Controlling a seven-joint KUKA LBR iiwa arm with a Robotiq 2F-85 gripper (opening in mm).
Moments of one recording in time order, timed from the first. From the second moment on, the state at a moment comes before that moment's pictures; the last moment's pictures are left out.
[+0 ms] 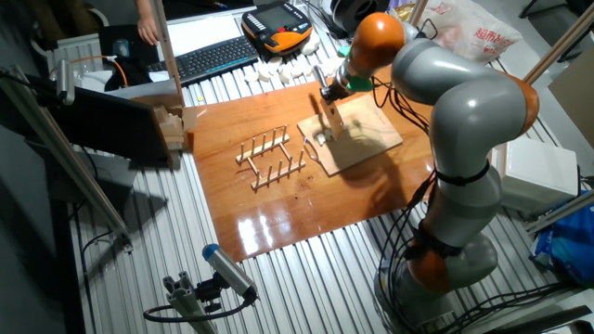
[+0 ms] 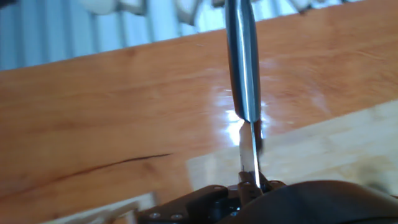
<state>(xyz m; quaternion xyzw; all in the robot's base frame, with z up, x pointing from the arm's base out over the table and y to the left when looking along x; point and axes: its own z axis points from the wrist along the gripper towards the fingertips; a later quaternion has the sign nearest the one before) 0.641 0.061 0.186 0.03 0.99 0.10 0.10</state>
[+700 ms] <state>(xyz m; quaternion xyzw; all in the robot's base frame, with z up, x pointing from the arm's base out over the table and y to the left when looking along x) 0.605 0.131 0.189 -0.03 0.99 0.12 0.08</state>
